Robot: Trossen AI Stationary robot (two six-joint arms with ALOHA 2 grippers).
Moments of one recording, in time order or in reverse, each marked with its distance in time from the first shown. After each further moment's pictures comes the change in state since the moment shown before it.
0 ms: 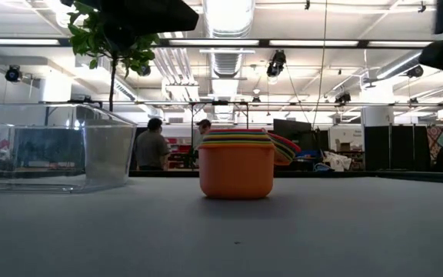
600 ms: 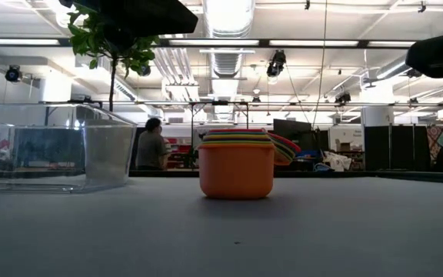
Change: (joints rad) left arm 0.000 0.000 0.000 -0.016 0.000 -0.004; right arm -0.031 -0.032 -0.022 0.133 -0.141 -0.435
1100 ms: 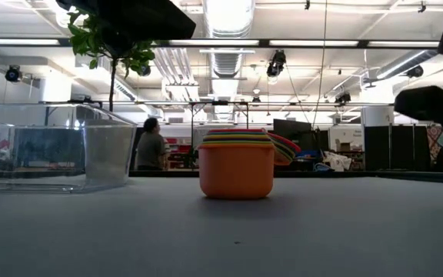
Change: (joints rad) left arm 0.000 0.000 -0.001 -0.031 0.000 -0.018; right arm -0.101 0.001 -0.160 0.179 -0.117 -0.139
